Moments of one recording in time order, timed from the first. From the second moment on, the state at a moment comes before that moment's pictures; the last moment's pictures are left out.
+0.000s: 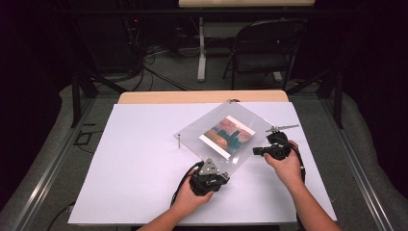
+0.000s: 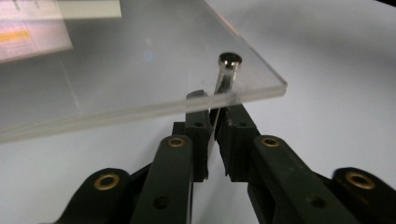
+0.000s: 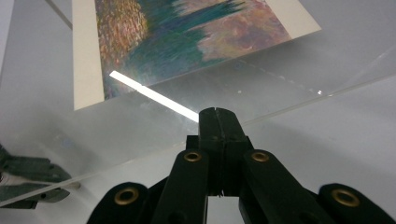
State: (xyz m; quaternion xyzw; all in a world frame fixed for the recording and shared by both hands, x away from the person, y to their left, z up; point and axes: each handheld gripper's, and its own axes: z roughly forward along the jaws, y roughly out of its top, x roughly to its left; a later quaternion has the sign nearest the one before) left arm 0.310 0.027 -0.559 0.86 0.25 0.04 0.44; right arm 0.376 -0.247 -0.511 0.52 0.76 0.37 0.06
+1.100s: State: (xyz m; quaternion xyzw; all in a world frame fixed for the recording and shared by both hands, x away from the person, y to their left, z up) left arm 0.369 0.169 -0.543 0.79 0.40 0.17 0.43; right arm 0.290 -0.213 -0.502 0.44 0.78 0.43 0.10
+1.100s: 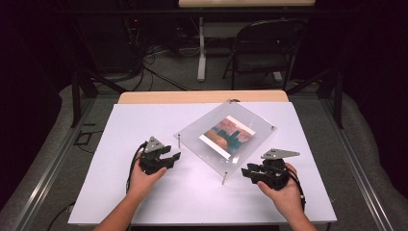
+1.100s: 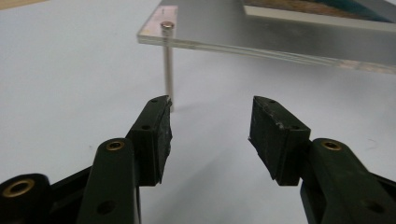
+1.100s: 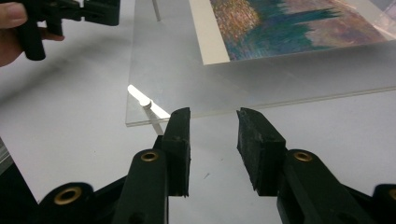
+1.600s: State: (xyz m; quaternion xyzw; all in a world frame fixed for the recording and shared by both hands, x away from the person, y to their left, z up) left arm 0.406 0.154 -0.561 0.80 0.39 0.19 0.42; right arm 0.274 -0.204 -0.517 0.43 0.79 0.43 0.11
